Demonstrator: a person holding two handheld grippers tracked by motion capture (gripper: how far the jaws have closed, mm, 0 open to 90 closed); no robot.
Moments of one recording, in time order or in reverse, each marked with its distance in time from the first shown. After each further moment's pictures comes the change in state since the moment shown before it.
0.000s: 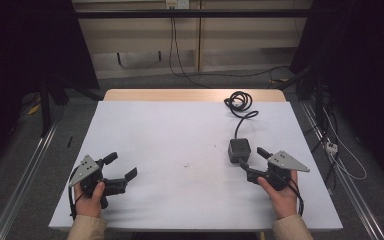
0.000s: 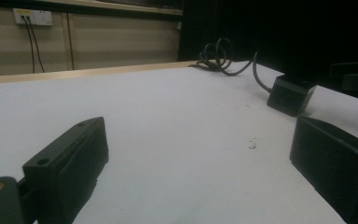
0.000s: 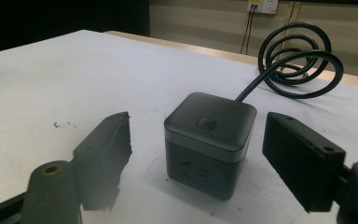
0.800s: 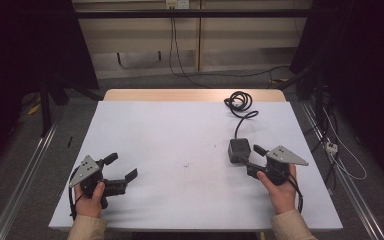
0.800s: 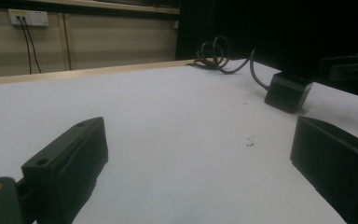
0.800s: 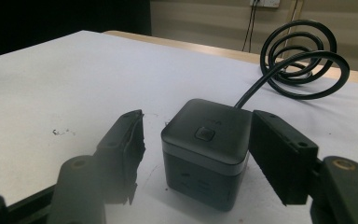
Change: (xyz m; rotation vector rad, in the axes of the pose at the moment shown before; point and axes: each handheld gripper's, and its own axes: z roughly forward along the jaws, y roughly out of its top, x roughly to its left) left arm 0.000 -0.001 0.000 0.006 -0.012 0.012; right arm -0.004 0.008 0.008 0.016 0.012 0.027
